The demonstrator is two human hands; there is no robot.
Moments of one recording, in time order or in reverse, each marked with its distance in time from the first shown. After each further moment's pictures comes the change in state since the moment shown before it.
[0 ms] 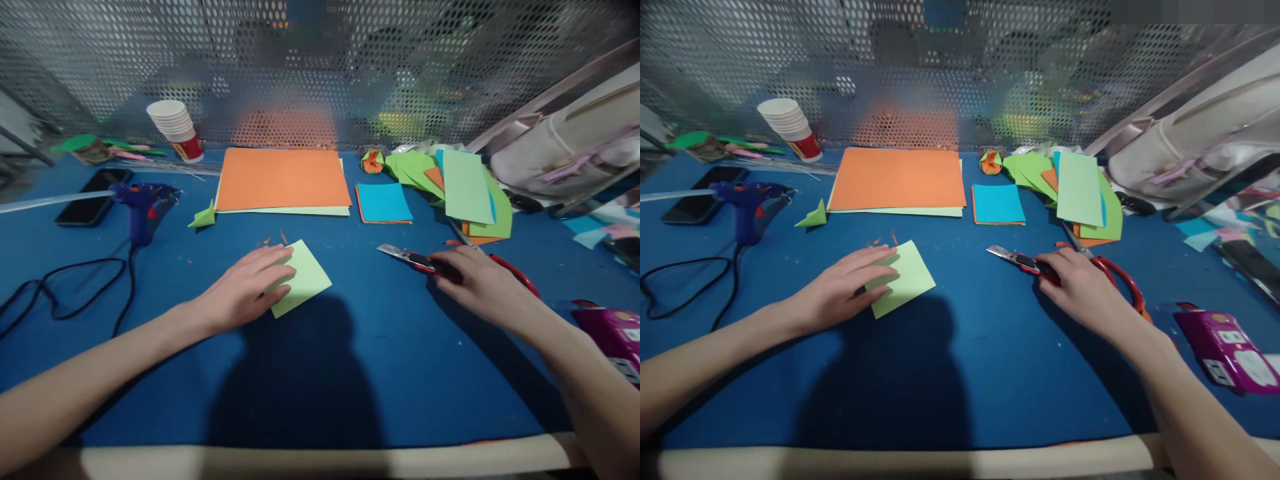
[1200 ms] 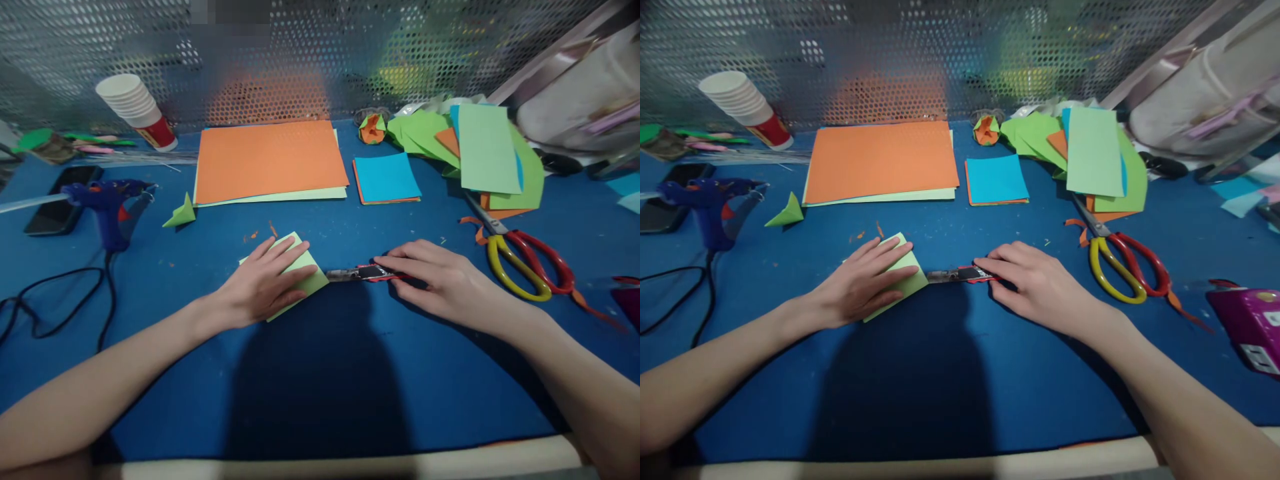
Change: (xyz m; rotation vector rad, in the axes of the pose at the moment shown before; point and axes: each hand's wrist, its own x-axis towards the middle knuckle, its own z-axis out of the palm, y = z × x) left_hand 0.023 -0.006 0.033 0.124 -0.253 0.063; right_hand 0.024 -0.055 0.009 0.281 0.009 -0.334
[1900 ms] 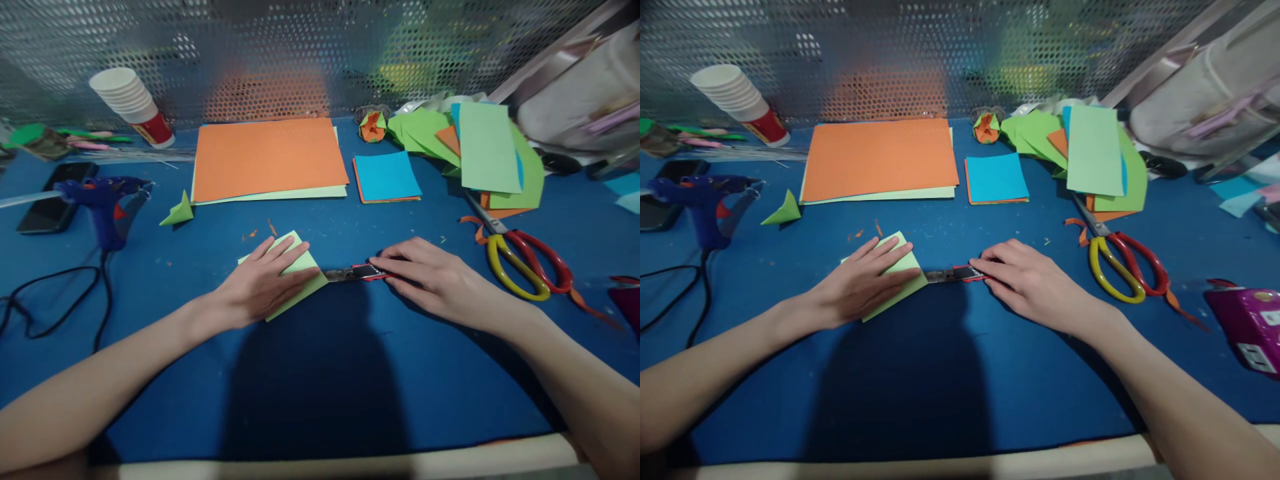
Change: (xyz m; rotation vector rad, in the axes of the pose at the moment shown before) left_hand 0.000 -0.001 0.004 0.042 -0.096 -0.023; right_hand 0.003 0.001 0.002 0.024 -0.049 -0.042
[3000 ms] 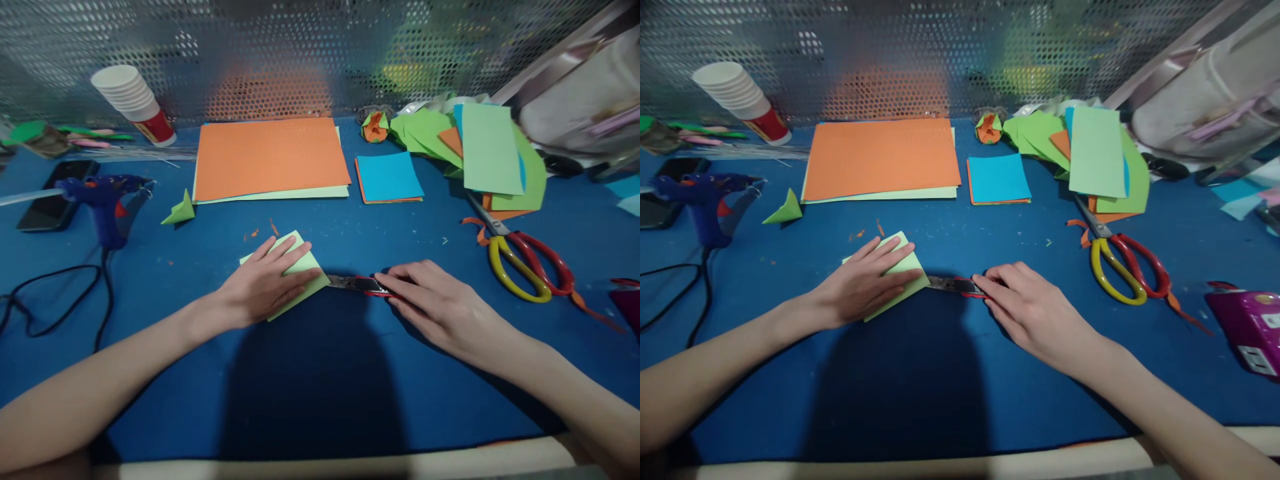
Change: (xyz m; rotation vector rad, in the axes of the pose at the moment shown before) left_hand 0.005 0.005 -0.005 0.012 -0.043 -0.016; right_hand -0.013 -0.034 0.005 -0.035 0.043 0.121
